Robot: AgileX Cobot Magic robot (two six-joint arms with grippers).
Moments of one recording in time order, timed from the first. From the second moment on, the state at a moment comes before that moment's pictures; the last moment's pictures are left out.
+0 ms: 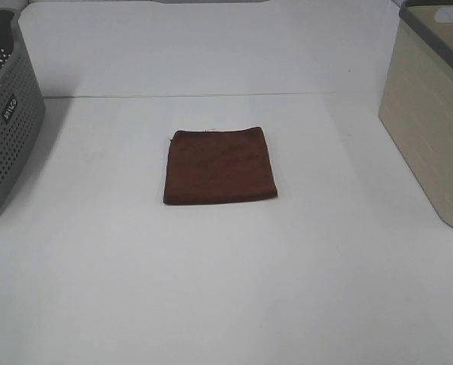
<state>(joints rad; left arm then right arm) -0.04 0.00 -0.50 -0.06 1.06 0.04 0.00 -0.01 -0.50 0.01 1.07 -0.01</state>
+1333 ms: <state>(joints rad) -0.04 0.00 -0.50 -0.06 1.06 0.04 0.00 -0.01 -0.50 0.01 1.07 -0.01</state>
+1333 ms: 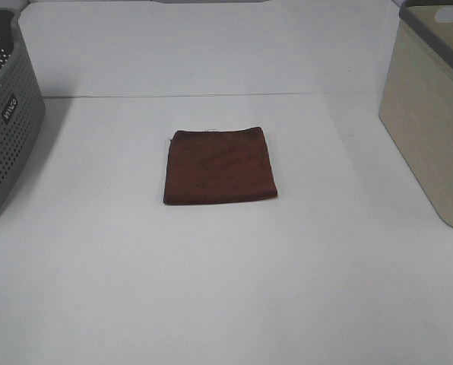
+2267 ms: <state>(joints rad) -0.04 0.00 -0.50 -0.06 1.06 0.04 0.00 -0.01 -0.50 0.01 1.07 -0.01</state>
